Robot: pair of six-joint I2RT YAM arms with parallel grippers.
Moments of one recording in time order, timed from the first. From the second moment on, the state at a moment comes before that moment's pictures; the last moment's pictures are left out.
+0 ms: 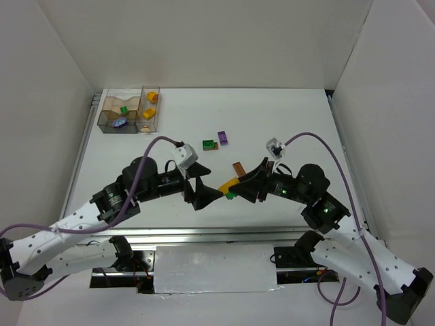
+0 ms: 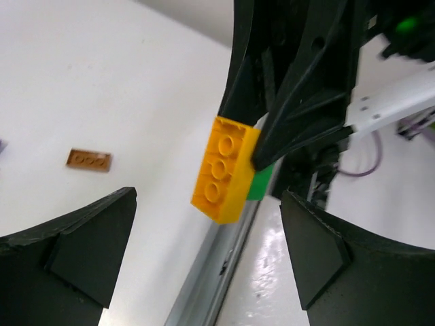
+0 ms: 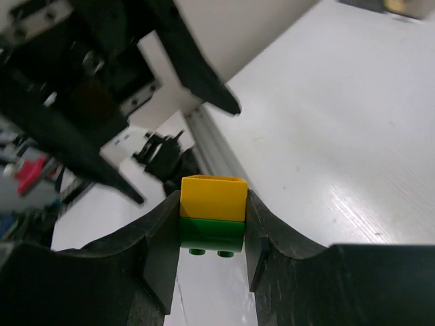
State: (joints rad) left arm -0.93 0.92 0.90 -0.14 0.22 -0.21; right arm 0.69 0.67 0.65 0.01 -0.44 0.60
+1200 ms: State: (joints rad) left arm -0.95 1.03 0.93 -0.01 0.73 -0.38; right arm 0.67 0.63 0.67 0.11 -0.86 0.49
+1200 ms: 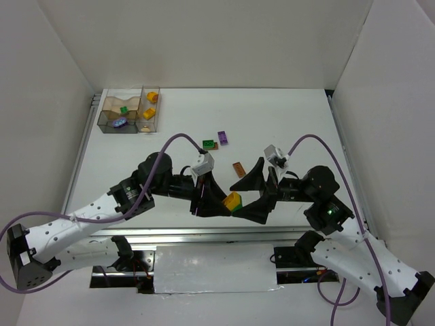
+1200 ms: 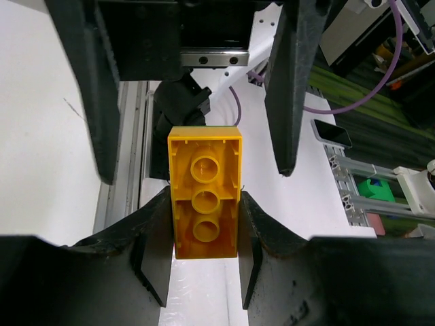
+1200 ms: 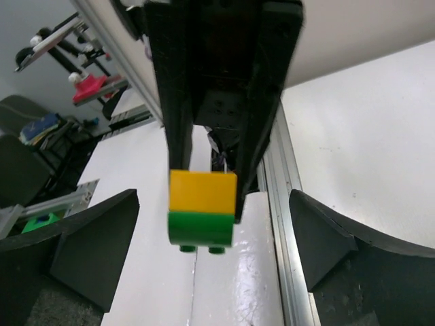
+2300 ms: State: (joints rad) left arm -0.94 0.97 0.91 0.03 0.67 -0.40; right arm 0.67 0.60 0.58 0.29 -0.86 0.61
